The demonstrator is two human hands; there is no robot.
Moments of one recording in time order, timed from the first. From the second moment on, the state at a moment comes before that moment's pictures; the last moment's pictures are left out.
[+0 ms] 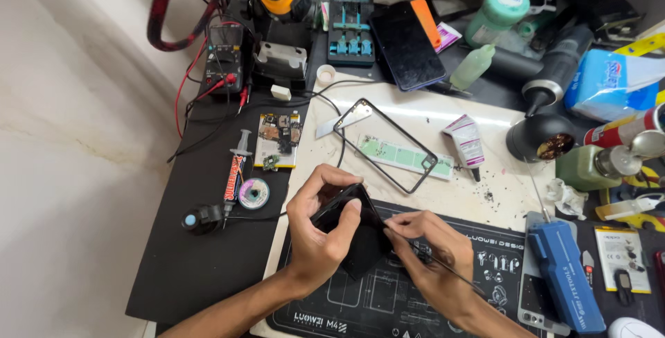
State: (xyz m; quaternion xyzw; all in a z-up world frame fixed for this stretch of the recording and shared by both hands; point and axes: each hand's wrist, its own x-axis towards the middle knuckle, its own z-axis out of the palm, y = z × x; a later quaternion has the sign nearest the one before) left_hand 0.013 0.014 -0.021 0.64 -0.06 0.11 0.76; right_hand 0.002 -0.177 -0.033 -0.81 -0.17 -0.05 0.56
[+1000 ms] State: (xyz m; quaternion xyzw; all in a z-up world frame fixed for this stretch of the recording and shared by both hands) left_hand 0.017 0.020 0.013 0.40 -0.10 -0.04 0.91; right_hand 0.013 -0.249 0.032 -0.96 0.02 0.25 0.14
